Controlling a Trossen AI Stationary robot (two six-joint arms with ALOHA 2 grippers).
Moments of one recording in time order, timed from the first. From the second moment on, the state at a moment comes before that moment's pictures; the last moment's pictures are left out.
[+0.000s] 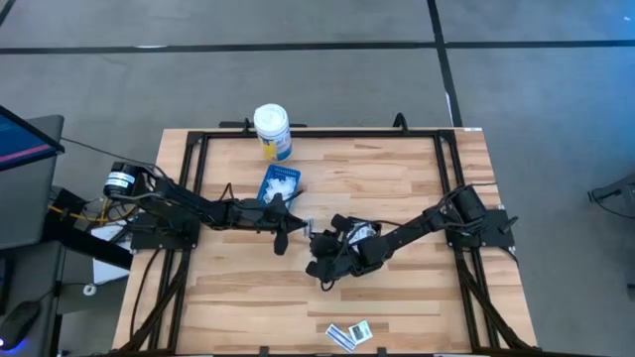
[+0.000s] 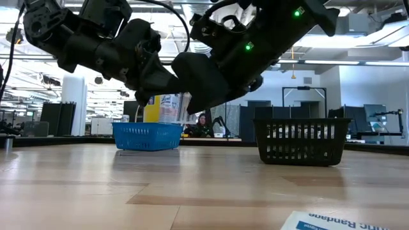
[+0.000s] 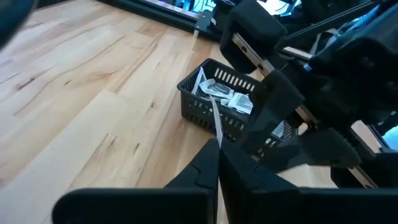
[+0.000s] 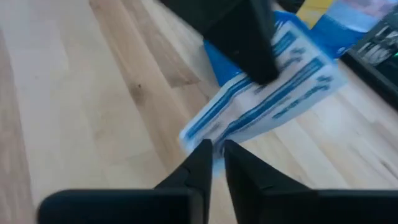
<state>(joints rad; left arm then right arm) -0.10 1.38 0.45 0.78 -0.13 -0.29 0.36 2.04 1.26 -0.10 0.84 0.42</state>
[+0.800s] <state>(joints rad) 0.09 1.06 0.45 0.29 -0.42 -0.24 0.36 2.05 1.24 -0.13 0.61 0.52</state>
